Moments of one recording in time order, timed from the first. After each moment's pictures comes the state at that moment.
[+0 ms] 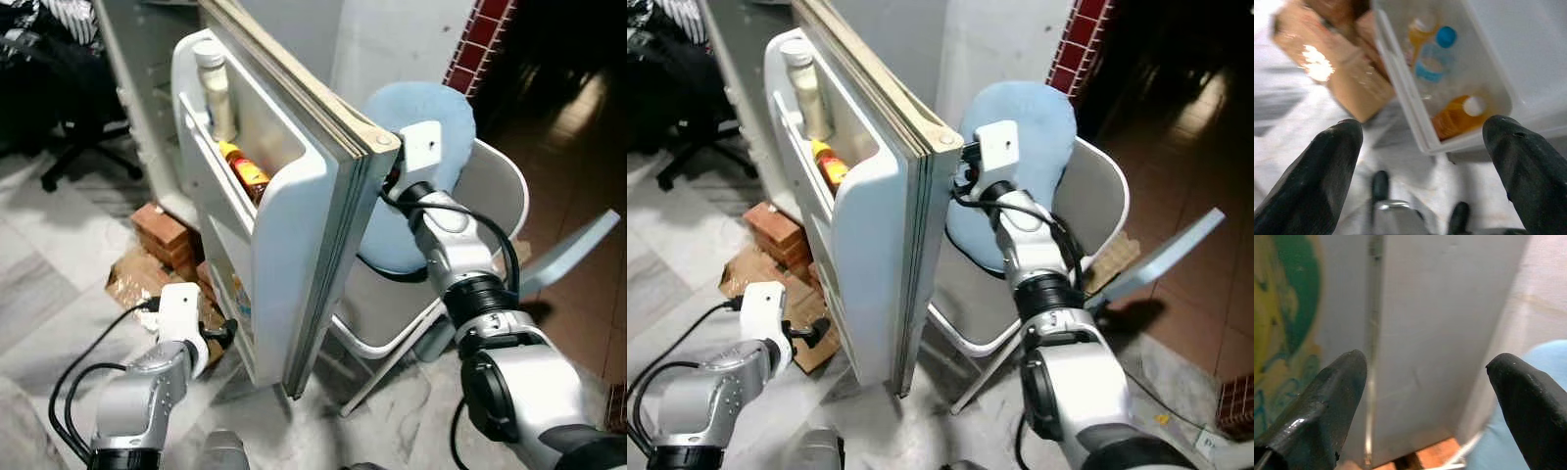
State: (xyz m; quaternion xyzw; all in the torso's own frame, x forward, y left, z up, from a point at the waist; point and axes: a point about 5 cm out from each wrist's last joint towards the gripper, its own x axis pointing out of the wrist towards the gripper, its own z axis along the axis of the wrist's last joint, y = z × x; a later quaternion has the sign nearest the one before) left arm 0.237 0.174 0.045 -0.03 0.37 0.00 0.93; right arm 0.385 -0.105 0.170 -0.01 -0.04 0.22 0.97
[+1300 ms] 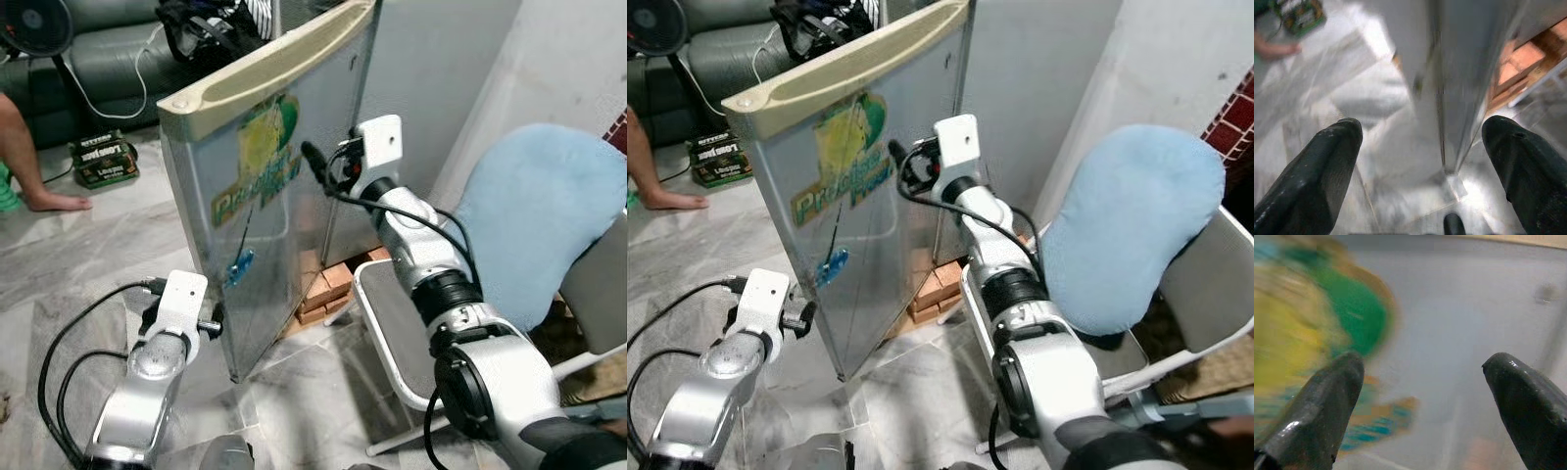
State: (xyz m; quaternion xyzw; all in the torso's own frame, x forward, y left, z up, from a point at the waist) left arm 0.228 0.193 0.050 0.12 0.29 0.02 0.95; right arm 0.378 -0.057 0.190 0.04 -0.06 0.29 0.95
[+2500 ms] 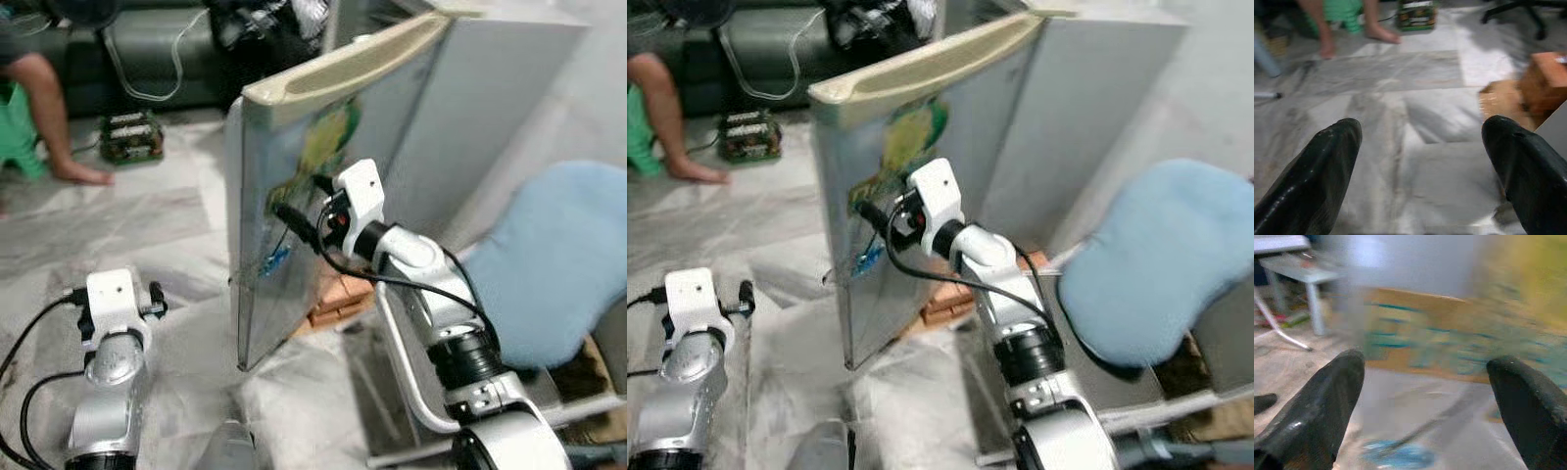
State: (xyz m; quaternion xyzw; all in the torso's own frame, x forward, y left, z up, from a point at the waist) left arm 0.243 0.244 0.054 0.05 0.19 0.19 0.96; right arm 0.330 -0.041 0.164 -0.02 0.01 0.40 0.92
